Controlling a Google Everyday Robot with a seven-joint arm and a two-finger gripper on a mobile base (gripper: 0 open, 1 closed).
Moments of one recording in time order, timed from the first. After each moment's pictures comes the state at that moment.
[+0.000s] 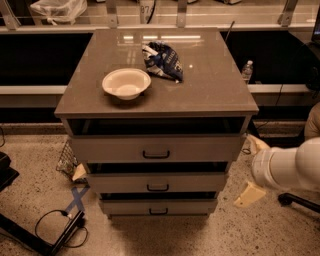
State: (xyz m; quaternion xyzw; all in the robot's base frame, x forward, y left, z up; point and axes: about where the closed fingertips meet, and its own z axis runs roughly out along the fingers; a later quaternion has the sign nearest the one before) arm 0.471 -0.235 0.709 -0.56 0.77 -0.04 0.30
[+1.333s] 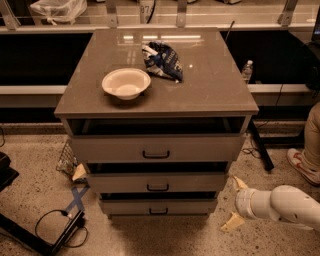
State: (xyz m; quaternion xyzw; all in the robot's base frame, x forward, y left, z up) arm 0.486 -0.244 0.481 -0.56 0.76 0.06 0.34
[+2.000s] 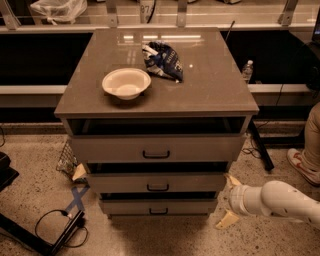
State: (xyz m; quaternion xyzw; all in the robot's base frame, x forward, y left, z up) arm 0.494 -0.231 0.475 -0.57 0.75 0.05 0.32
